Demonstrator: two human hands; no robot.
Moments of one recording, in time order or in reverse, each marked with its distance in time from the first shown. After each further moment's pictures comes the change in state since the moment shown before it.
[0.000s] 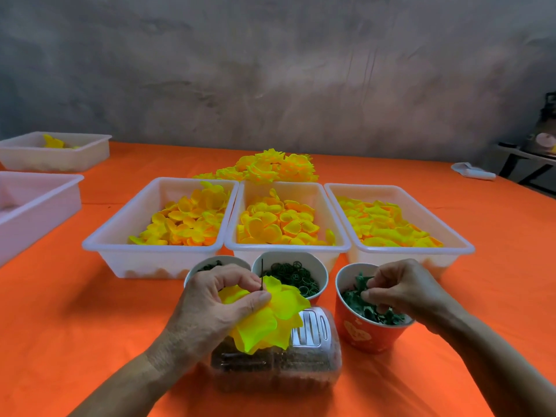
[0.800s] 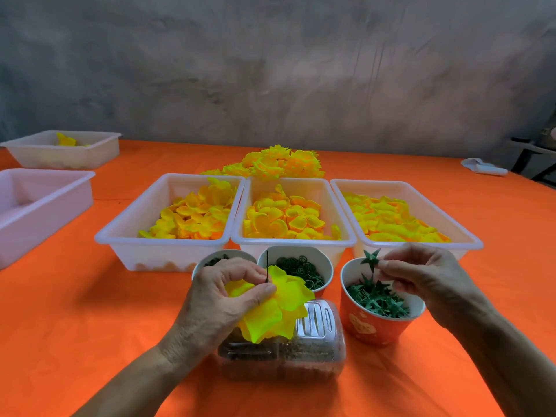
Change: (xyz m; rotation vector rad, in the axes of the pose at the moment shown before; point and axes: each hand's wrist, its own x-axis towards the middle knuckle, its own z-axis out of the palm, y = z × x) left_hand -0.003 0.004 0.006 0.018 0.045 0.038; right_hand -0.013 -0.009 -0.008 0.625 0.073 -0.016
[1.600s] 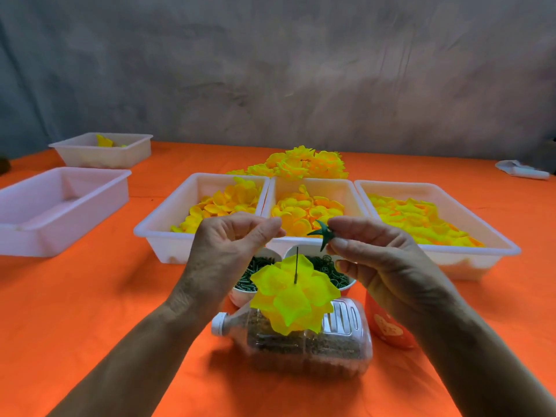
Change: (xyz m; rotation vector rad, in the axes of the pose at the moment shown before) left_hand 0.018 0.052 -0.028 -0.155 0.108 -0.068; right_hand -0.032 -0.044 0.092 0.363 -0.417 -0.094
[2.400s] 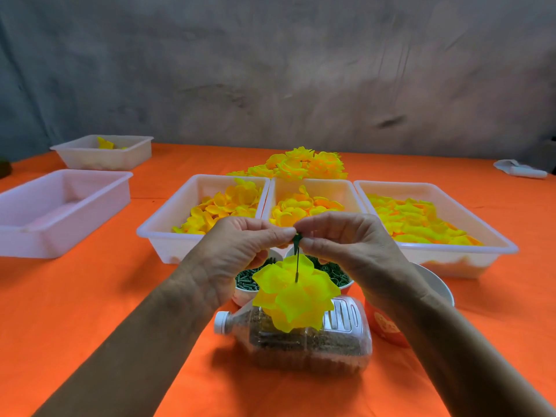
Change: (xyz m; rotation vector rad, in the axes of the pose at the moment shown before) left_hand 0.012 0.009 0.002 -0.103 -0.126 -0.436; right_hand 0.012 0.001 0.019 -0.329 -0.060 -0.132
